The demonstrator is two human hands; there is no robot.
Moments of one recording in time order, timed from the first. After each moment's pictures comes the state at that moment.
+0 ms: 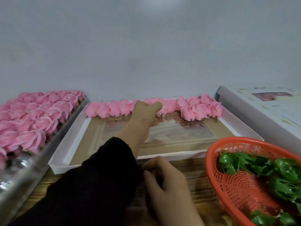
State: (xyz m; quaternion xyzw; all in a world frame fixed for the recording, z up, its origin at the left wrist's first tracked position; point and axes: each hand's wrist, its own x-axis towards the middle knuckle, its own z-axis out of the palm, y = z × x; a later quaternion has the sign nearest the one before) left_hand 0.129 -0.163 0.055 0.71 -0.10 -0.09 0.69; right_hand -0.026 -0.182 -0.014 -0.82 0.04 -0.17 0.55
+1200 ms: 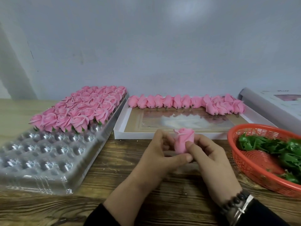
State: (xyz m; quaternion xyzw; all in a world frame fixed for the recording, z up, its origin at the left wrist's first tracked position) left_hand -0.031 -0.033 0.018 0.69 -0.25 -0.10 0.68; right_hand -0.079 -0.161 0.021 -0.69 -0.02 -0.19 0.70
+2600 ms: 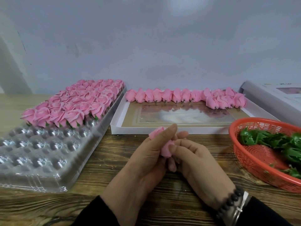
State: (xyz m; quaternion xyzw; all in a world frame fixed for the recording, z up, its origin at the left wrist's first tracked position) left_hand -0.033 -0.039 0.032 0.49 -0.10 -0.27 0.83; right_hand -0.075 -0.143 0.017 -0.61 -0.03 -0.03 0.79
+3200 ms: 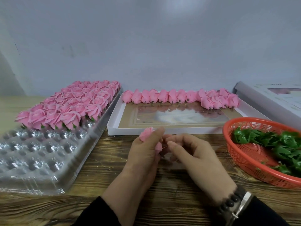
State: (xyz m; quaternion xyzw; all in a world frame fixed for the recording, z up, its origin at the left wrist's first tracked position) left_hand -0.028 -0.042 0.023 0.52 -0.06 -0.16 0.84; right_hand -0.081 -0.148 0.031 -0.74 -0.02 -0.14 0.66
